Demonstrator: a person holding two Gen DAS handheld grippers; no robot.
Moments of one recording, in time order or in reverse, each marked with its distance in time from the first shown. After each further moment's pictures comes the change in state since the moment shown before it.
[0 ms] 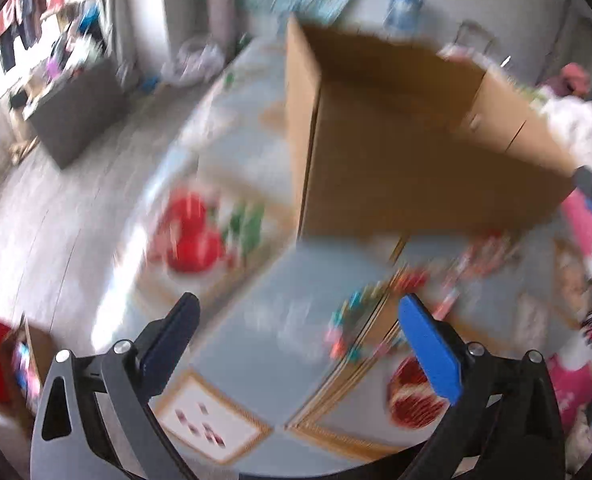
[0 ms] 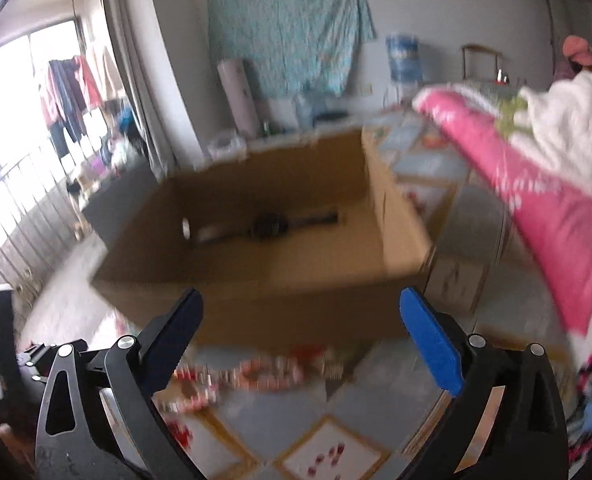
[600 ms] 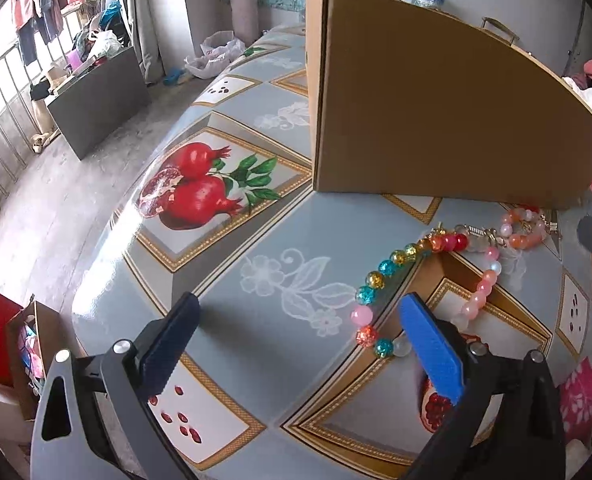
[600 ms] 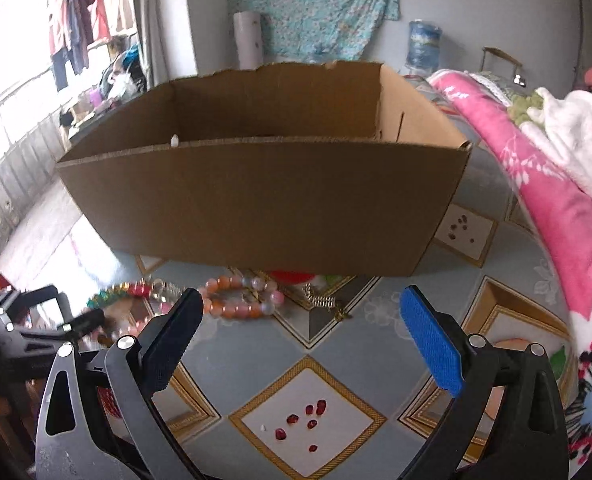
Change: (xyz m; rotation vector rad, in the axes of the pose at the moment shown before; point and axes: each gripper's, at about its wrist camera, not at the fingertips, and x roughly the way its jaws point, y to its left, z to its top) left arm 0.021 -0.006 -0.030 -0.020 -0.038 0.086; right arm 0.032 0.000 -0.036 -0.173 0.082 -0.054
